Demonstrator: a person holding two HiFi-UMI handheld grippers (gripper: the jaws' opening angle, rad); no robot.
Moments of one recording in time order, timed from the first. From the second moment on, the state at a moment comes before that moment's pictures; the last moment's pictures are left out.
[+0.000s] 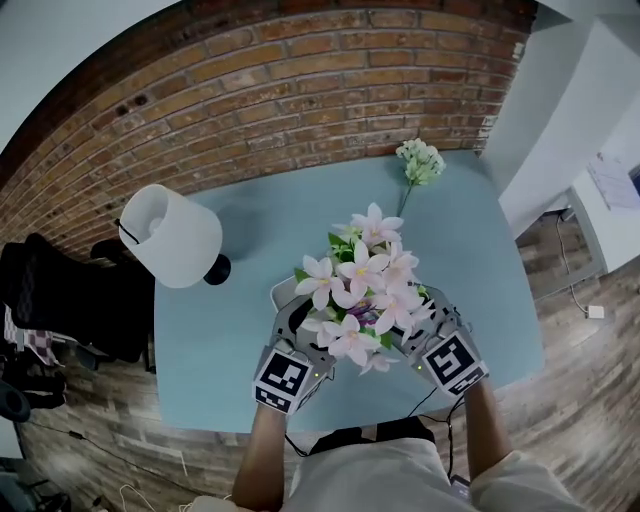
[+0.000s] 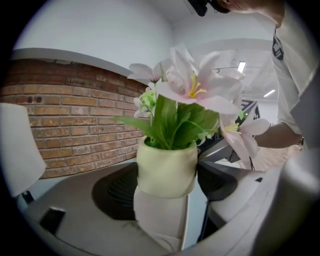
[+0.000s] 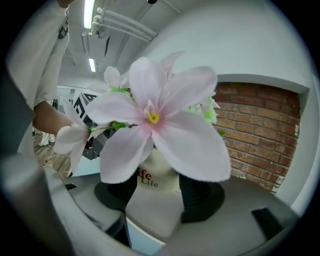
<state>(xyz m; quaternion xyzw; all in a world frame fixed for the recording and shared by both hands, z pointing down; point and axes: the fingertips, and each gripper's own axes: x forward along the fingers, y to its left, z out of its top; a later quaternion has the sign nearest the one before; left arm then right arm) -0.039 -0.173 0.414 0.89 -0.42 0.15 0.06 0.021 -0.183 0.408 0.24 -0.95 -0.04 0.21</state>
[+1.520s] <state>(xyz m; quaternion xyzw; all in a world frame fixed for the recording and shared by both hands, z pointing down) -0.087 -0.281 0.597 0.82 -0.49 0.25 0.14 -0.030 -0.303 0.587 0.14 -0.96 0.05 0.25</state>
